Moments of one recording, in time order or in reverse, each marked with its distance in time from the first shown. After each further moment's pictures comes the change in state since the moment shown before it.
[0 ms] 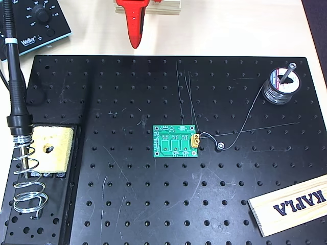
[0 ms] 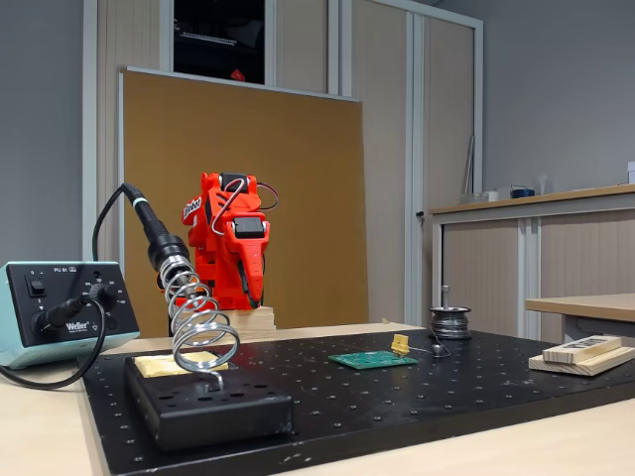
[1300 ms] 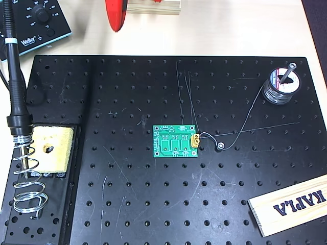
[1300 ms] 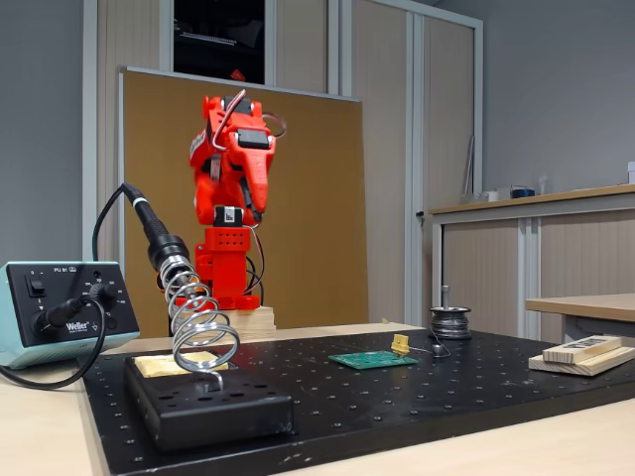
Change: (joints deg) arm 3.7 -47.6 -47.1 -7.5 -4.7
